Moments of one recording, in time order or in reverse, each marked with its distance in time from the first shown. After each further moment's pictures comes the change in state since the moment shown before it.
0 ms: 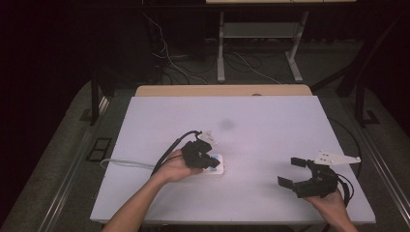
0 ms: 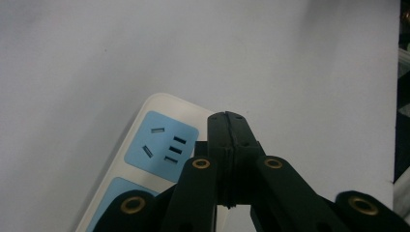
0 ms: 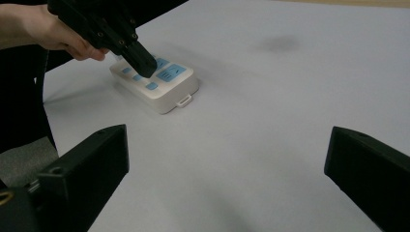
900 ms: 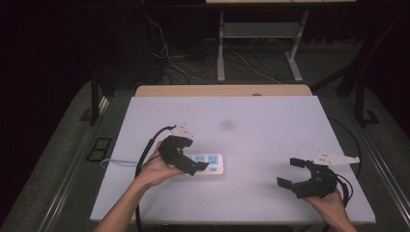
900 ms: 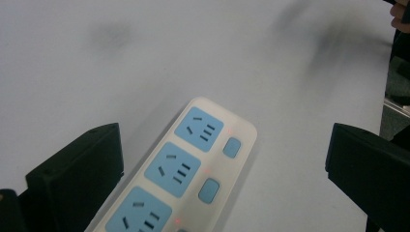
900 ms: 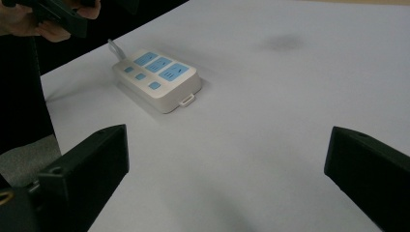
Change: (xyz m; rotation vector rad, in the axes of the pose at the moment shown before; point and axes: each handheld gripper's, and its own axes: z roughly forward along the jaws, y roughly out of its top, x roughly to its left) left arm -0.004 -0.027 -0.061 -0.173 0.116 -0.109; right arm 0.002 0.000 0.001 0.003 0.008 0.004
